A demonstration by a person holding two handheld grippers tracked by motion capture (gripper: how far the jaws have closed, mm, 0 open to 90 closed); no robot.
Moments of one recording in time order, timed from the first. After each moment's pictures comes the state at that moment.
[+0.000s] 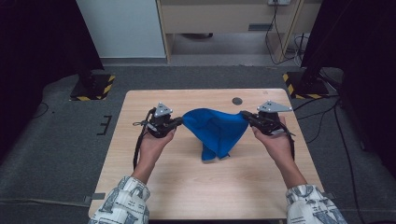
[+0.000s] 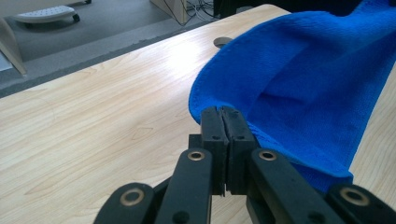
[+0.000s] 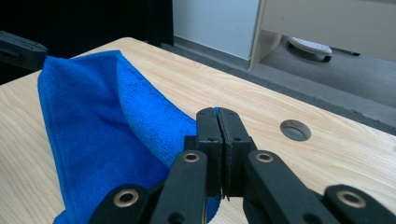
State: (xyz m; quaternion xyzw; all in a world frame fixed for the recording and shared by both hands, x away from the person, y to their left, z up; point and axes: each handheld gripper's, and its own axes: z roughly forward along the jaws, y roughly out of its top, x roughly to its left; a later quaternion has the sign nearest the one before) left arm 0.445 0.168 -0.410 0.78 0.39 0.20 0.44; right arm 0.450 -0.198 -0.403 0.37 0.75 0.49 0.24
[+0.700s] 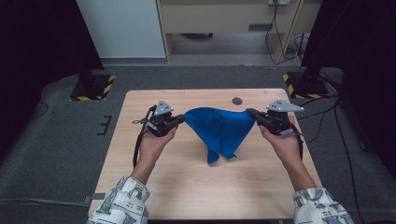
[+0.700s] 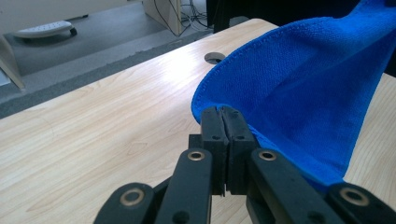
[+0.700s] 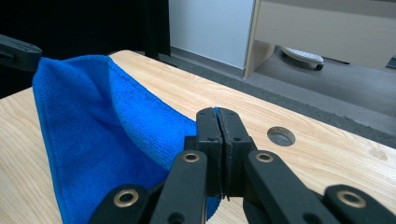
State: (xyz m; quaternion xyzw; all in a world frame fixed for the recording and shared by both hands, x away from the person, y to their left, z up) left arm 0.437 0.163 -0.389 0.78 0.37 0.21 0.46; right arm 0.439 -0.214 -0.386 0.38 0.74 0.50 0.25
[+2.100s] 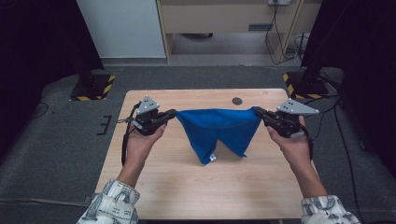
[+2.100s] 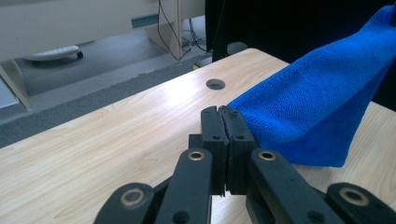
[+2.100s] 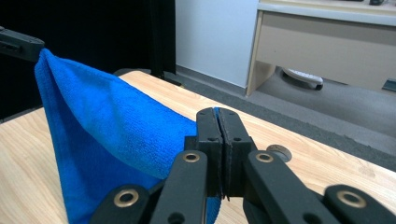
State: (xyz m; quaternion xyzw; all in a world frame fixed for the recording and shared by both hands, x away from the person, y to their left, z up) left arm 0.417 0.191 -0.356 0.76 0.36 0.22 0.50; right arm 0.411 -0.226 -0.358 0.35 0.72 0.53 0.26
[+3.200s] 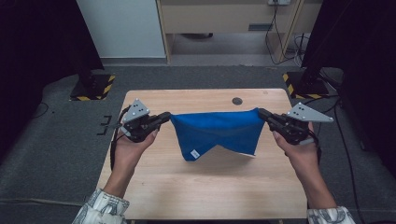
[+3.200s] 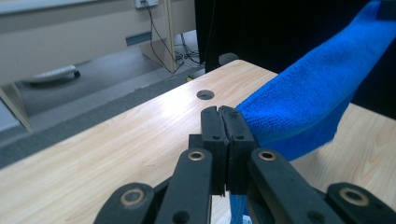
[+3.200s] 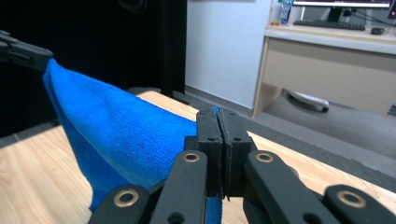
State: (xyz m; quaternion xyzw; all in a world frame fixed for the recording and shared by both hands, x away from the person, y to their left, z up) left arm 0.376 0.204 -0.329 0.76 0.32 0.24 0.51; right arm 0.377 -0.231 -0.336 0.33 0.71 0.57 0.27
